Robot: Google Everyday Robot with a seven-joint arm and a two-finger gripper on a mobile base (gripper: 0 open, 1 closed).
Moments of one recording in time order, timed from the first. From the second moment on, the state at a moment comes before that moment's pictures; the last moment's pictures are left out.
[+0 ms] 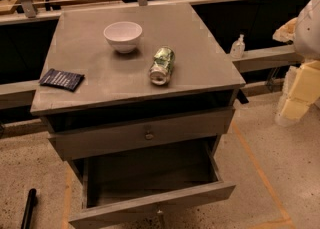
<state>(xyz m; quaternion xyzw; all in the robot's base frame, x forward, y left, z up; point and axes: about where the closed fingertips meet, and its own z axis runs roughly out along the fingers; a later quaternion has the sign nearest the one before) 0.438 -0.217 0.976 -0.60 0.78 -0.03 0.16</state>
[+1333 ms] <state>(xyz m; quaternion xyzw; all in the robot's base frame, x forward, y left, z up) 0.574 -0.123 0.964 -0.50 0.85 0.04 0.20</state>
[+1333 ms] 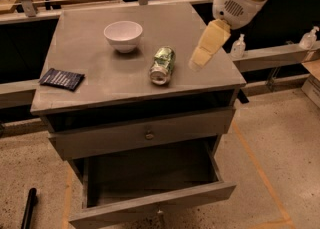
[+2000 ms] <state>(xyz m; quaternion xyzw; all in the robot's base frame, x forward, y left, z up) 0.619 -0.077 0.946 -0.40 0.89 0.04 0.20</state>
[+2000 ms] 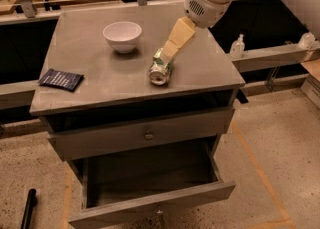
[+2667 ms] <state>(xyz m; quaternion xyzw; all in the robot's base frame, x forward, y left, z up) 0.643 -0.036 0.924 -0.35 0.92 0.07 0.18</state>
